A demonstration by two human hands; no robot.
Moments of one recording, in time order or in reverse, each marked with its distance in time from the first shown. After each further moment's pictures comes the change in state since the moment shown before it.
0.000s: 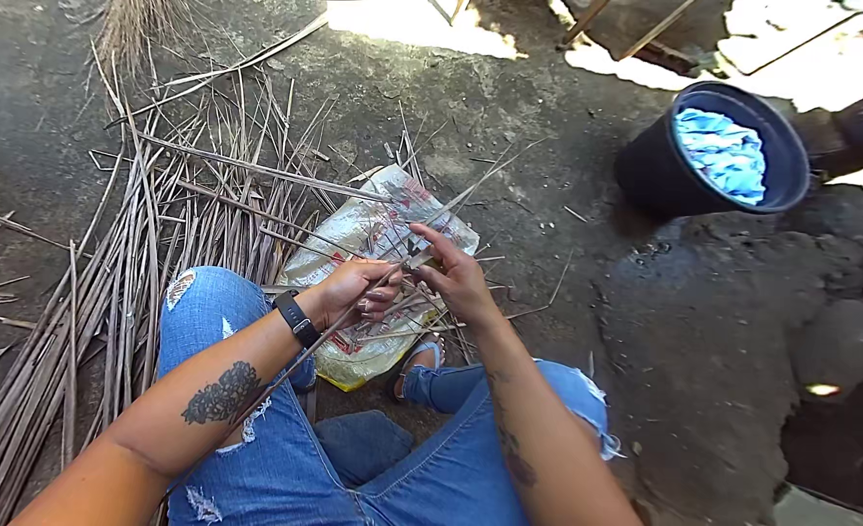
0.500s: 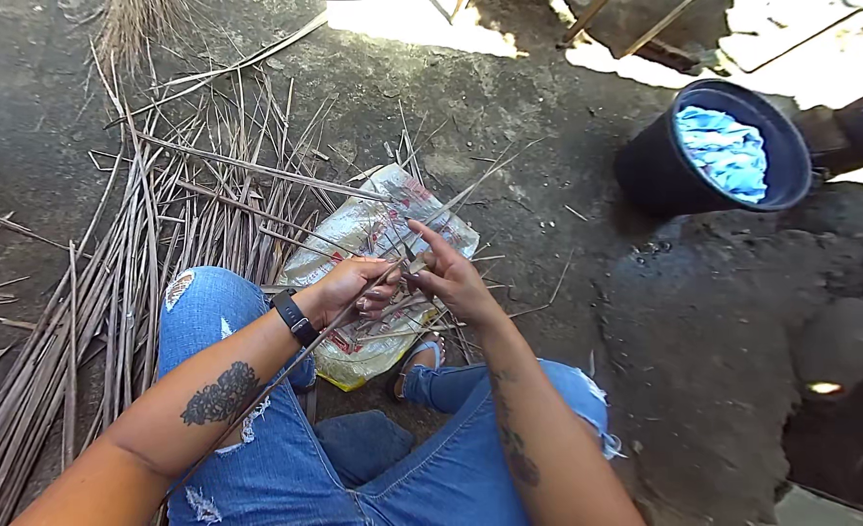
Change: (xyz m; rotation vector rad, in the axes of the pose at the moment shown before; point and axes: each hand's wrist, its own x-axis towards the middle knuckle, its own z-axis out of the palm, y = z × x) left_hand 0.004 0.003 -0.005 0.035 -0.018 -0.007; right_hand 0.001 -0.003 -0.001 0.231 -0.149 0.126
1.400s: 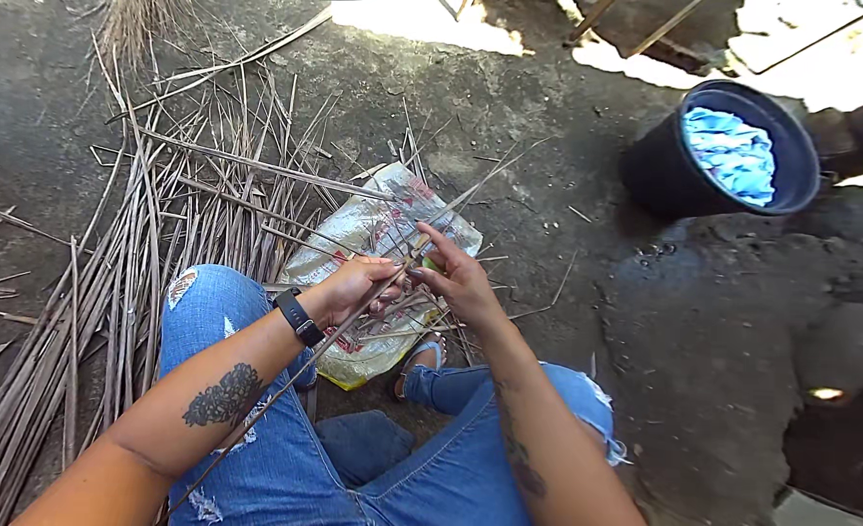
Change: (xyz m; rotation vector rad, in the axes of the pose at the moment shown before) left_hand -0.003 -0.007 0.002 0.123 0.148 0.028; right_hand -0.001 0.003 0.000 -0.243 0.124 -0.059
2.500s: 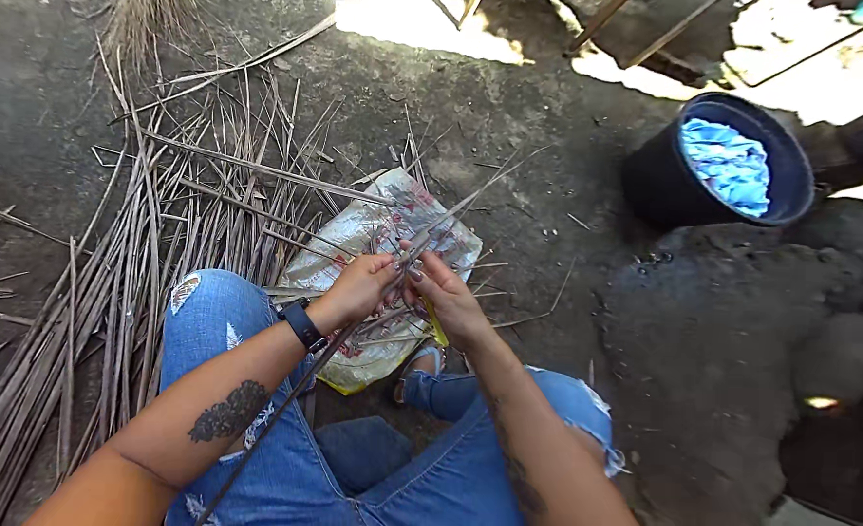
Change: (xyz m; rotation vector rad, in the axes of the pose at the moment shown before) left_hand 0.005 0.001 0.001 0.596 0.220 0.211; right_hand -0.002 -0.010 0.025 0.487 -0.059 0.217
